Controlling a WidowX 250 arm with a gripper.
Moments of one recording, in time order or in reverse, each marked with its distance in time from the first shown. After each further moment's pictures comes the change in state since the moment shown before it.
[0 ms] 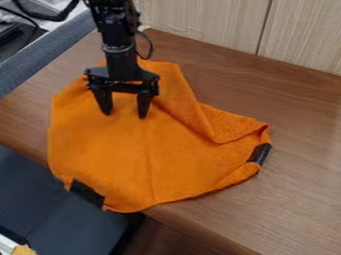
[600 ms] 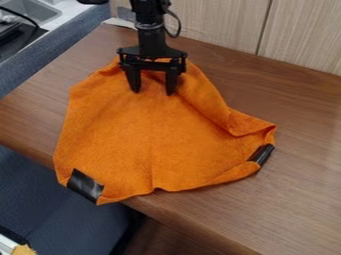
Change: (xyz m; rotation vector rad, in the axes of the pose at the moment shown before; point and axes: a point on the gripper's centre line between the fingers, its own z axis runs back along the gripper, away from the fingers) arm 0.053 -0.034 -0.002 -0.045 0.021 -0.020
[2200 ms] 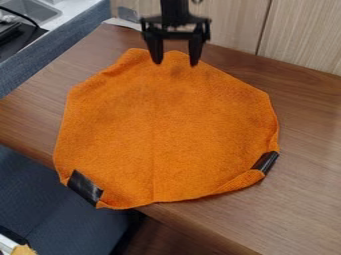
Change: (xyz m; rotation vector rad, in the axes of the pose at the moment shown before) arm 0.016 -0.025 0.054 -0.047 -0.018 -0.037
